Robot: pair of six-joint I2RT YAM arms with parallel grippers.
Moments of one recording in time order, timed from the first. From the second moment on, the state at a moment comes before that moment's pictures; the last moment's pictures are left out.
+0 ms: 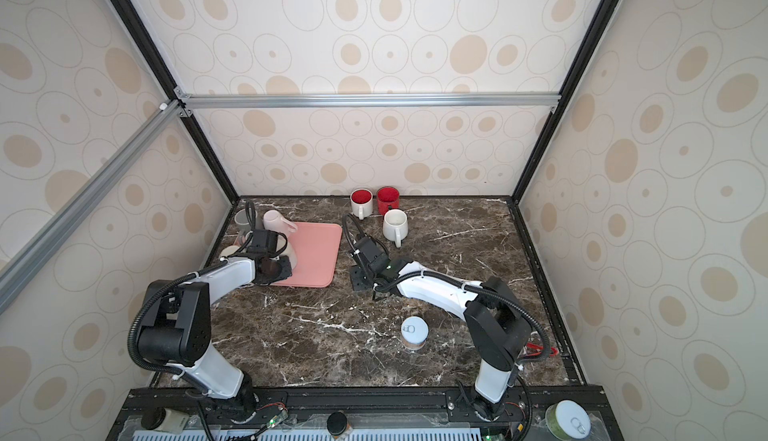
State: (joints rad) left arm -0.09 1.64 0.94 -0.36 -0.08 -0.35; right arm 0.85 1.73 1.25 -0.39 0.11 0.48
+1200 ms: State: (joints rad) left arm -0.10 1.10 0.56 0.56 0.67 -0.64; right arm 0.76 1.51 1.13 0.04 -0.22 0.63
